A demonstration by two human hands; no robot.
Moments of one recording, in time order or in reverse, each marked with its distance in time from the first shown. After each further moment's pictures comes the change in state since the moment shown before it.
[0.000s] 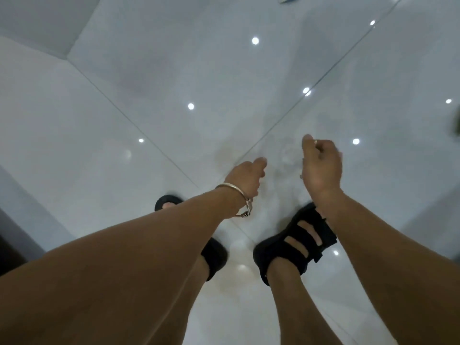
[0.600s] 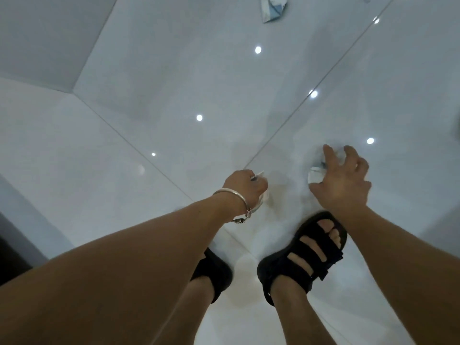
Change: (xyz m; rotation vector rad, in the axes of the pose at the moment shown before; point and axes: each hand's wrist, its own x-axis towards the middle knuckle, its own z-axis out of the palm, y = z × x) left_hand 0.024 0.020 0.005 0.533 0.123 0.138; right_hand 0.045 0.054 -0.035 -0.881 -0.055 -0.194
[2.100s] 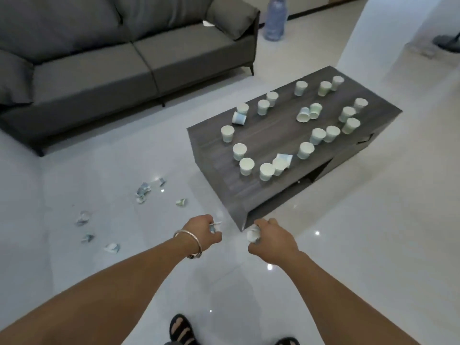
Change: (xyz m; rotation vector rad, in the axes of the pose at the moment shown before) left_hand -0.685 0.118 -0.068 1.081 -0.237 1.204; right_hand -0.760 -0.006 -0.321 0.781 0.387 0.698
